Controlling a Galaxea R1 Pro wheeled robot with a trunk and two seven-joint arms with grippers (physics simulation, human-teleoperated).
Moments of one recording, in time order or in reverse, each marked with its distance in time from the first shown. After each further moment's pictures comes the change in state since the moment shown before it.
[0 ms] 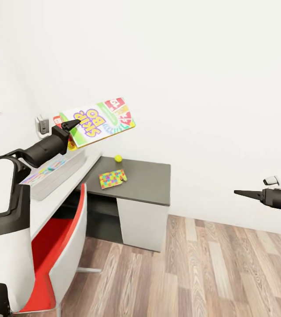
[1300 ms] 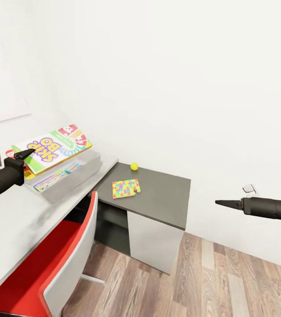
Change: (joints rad) left arm 0.255 0.204 0.254 0.034 0.152 -0.052 0.004; right arm 0.041 0.125 0.028 -0.088 0.116 0.029 -0.001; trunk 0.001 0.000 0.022
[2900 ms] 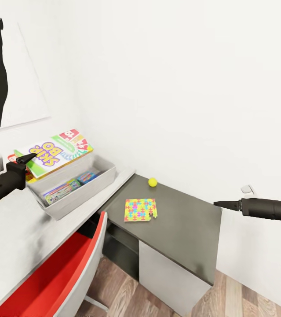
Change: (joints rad) left arm 0.032 -0.006 -0.002 0.001 0.000 -0.007 -0.002; right arm 0.000 0.000 0.019 -0.003 0.006 0.000 0.000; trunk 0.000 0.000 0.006
